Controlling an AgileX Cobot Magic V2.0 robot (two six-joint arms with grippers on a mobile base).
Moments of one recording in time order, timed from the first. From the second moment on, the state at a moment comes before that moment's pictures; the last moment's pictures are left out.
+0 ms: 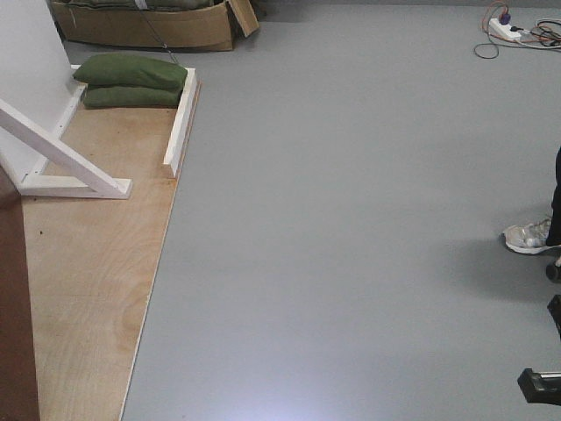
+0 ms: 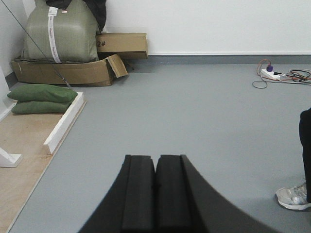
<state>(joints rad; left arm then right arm) 0.04 -0.01 0.03 0.01 0.13 -0.15 0.02 -0.01 0.03 0.06 0.28 -0.05</state>
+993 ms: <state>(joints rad) 0.04 -0.01 0.03 0.01 0.13 -0.14 0.02 -0.01 0.03 0.06 0.28 -0.05</state>
